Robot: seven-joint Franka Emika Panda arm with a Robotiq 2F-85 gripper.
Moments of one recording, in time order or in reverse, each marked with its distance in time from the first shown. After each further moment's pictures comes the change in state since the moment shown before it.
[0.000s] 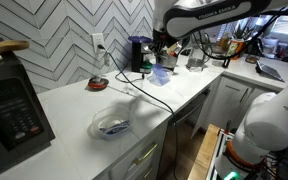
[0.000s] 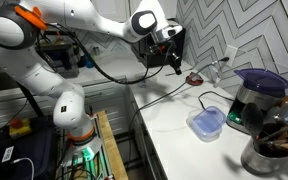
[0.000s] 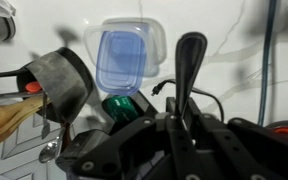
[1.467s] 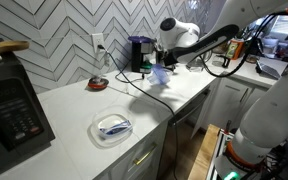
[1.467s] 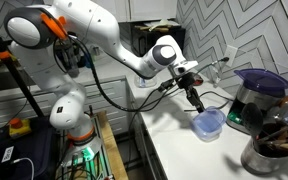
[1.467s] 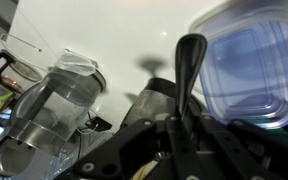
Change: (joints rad) arm -0.135 0.221 -0.141 -0.066 -0.530 0.191 0.786
